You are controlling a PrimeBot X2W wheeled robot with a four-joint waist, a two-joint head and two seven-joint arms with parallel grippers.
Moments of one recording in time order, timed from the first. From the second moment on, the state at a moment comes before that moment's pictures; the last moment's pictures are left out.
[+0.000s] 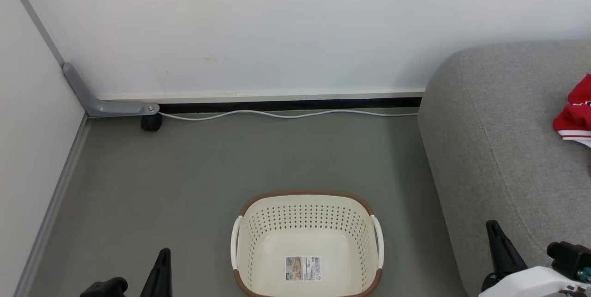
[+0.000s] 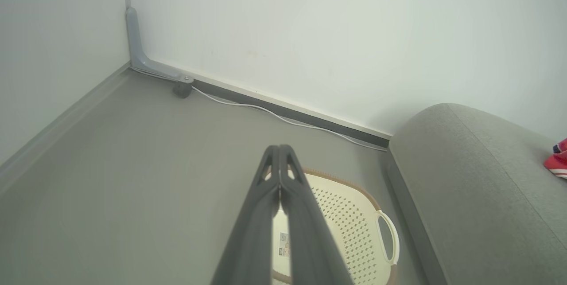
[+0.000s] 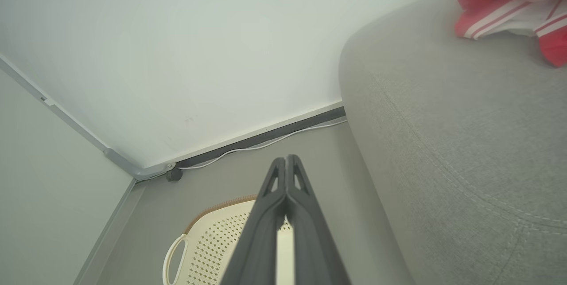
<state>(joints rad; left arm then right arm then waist) 0.09 0.03 -0.02 0.33 -0.43 -0.06 -0.19 -0.04 -0.15 0.10 0.41 0.59 0.13 -0.19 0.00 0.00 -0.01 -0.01</state>
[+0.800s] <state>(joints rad) 0.06 0.03 0.00 0.32 -0.69 -0.07 -0.12 -0.04 -0.13 0.05 0.38 0.82 0.13 -0.12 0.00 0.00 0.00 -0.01</state>
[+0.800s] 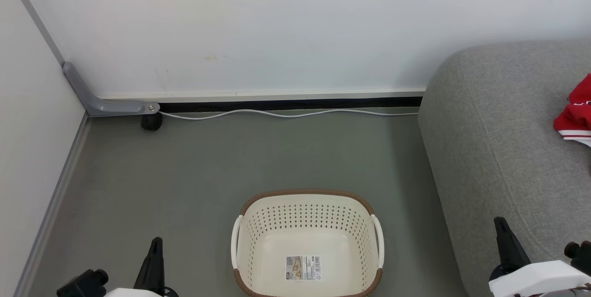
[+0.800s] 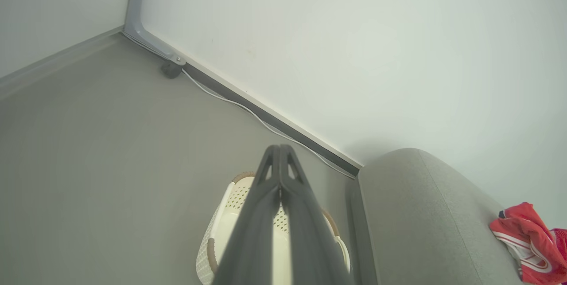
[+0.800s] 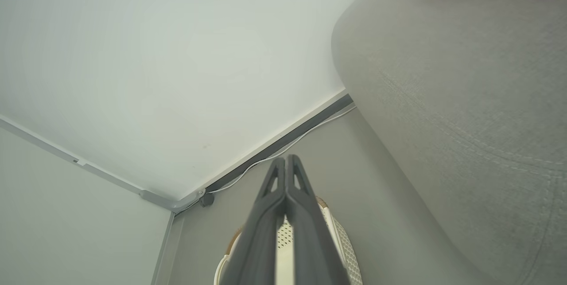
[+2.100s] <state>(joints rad) 0.01 0.03 0.04 0.30 -1.13 -0.10 -0.01 -0.05 -0.09 -0.04 0.33 1.20 0.13 -0.01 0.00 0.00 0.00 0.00</state>
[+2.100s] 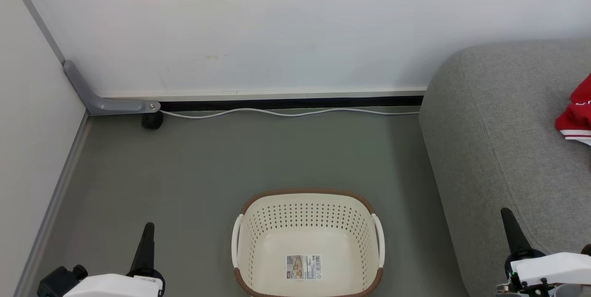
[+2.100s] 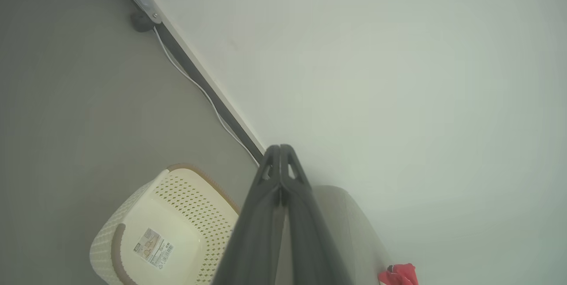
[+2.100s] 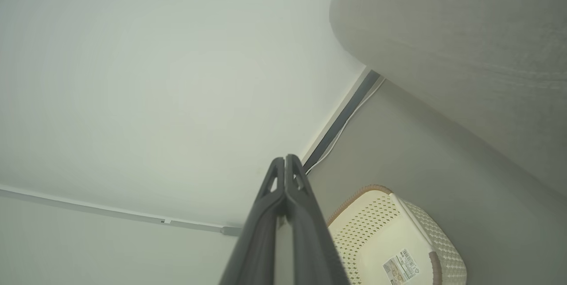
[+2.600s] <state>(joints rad) -0.01 0.03 0.05 0.29 -1.31 -0.10 0.04 -0.05 -0.07 -0.07 0.31 1.34 0.13 0.03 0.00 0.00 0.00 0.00</state>
